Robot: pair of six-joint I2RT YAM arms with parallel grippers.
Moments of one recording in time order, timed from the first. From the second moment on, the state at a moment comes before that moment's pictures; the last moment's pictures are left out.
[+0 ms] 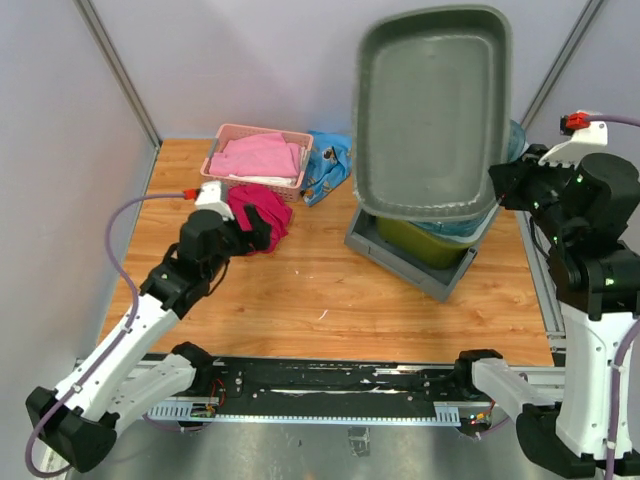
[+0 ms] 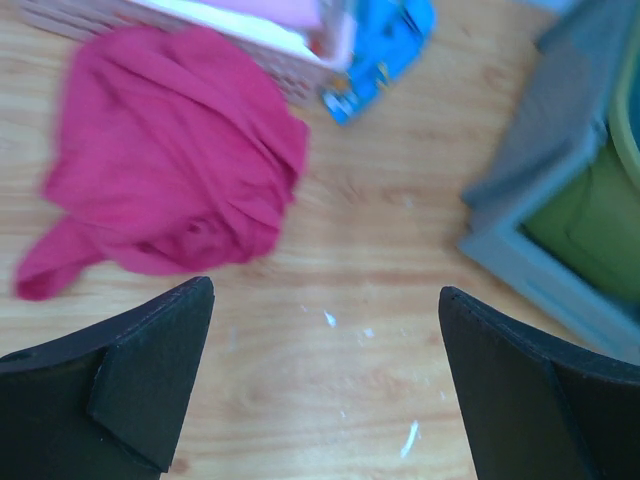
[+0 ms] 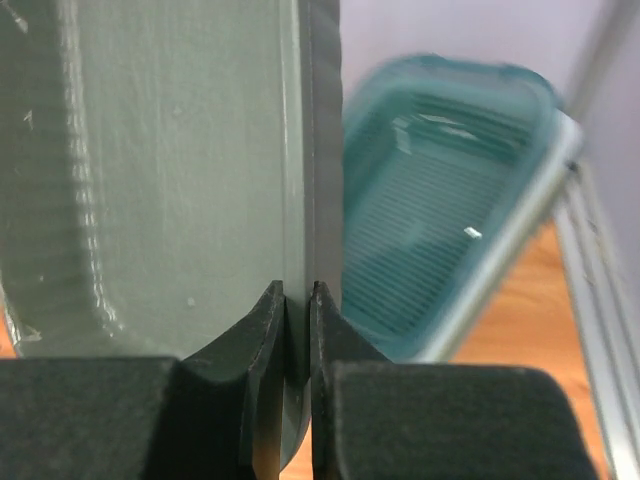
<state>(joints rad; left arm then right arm) -0.57 0.83 0.76 -0.31 -0.27 -0.47 0.08 1.01 1.67 -0.91 0.04 0.21</state>
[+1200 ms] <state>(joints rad) -0.15 1.03 1.23 -0.85 -0.32 -0.62 0.75 1.42 1.13 -0.57 -0.12 0.10</state>
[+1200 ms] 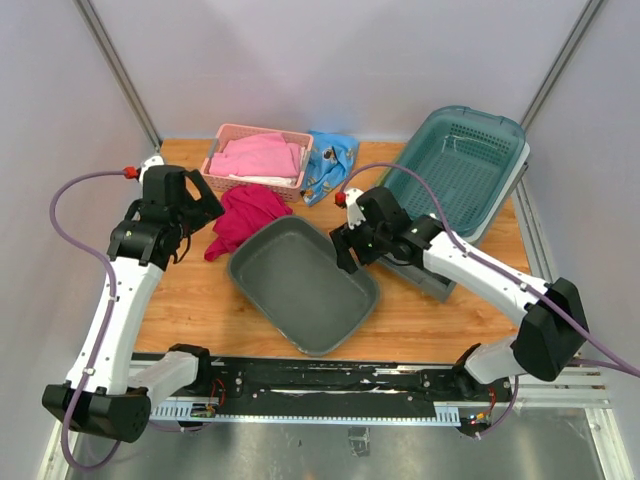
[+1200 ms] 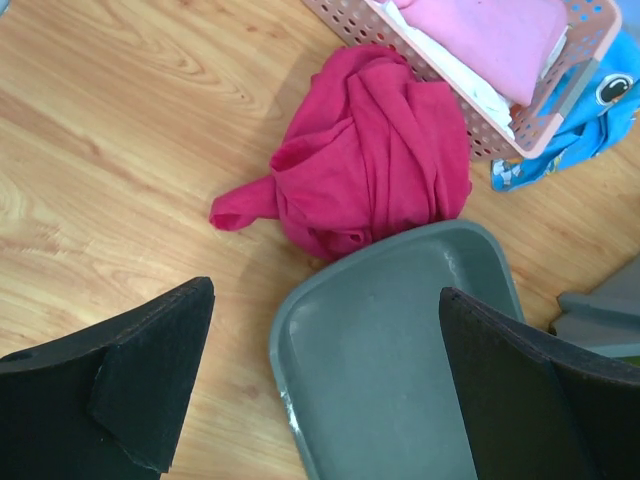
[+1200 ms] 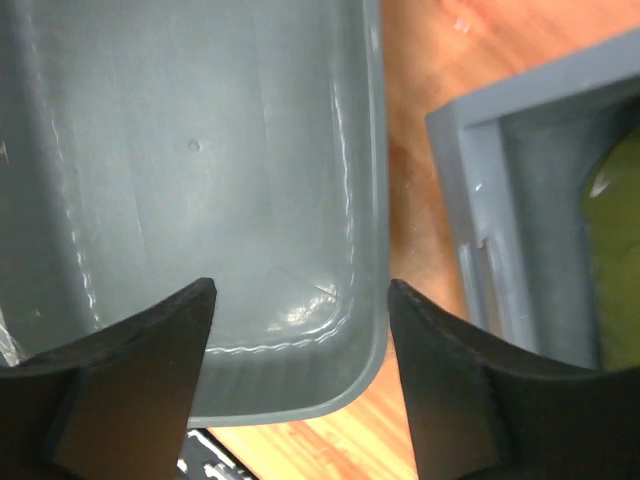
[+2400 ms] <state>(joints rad) -0.11 1.05 1.30 -0.83 -0.29 -0.57 1.37 1.83 1.34 -0.54 0.09 0.17</state>
